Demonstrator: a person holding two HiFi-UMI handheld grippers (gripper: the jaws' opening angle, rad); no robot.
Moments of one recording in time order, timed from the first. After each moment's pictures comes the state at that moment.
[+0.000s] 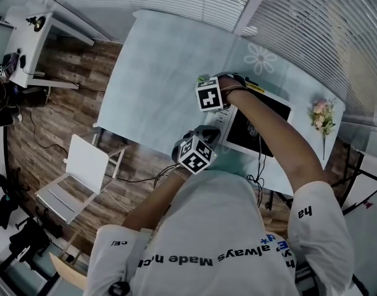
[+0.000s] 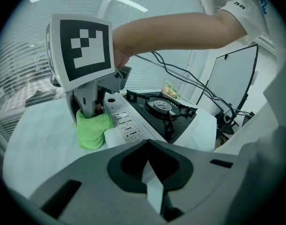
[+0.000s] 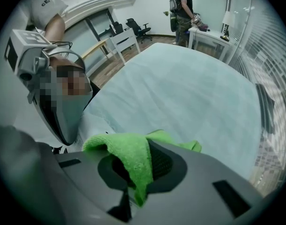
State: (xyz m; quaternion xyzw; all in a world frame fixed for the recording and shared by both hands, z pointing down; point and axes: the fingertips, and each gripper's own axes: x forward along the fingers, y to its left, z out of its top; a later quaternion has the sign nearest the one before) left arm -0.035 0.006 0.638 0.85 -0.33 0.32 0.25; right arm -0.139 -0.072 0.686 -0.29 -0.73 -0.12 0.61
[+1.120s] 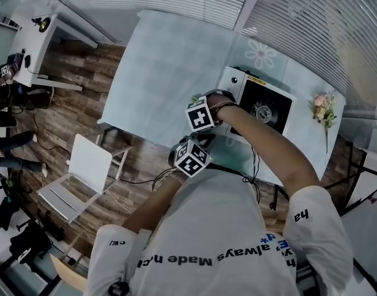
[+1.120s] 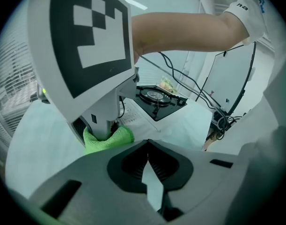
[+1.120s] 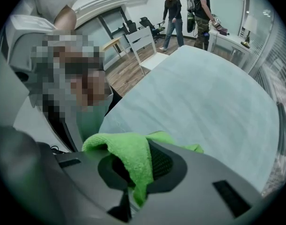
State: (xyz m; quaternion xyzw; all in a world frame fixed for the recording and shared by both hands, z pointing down) left arm -0.050 0.065 0.640 0.84 -0.33 0.34 0.25; right arm -0.142 0.042 0.686 -0.35 -0.71 -0.12 0.60
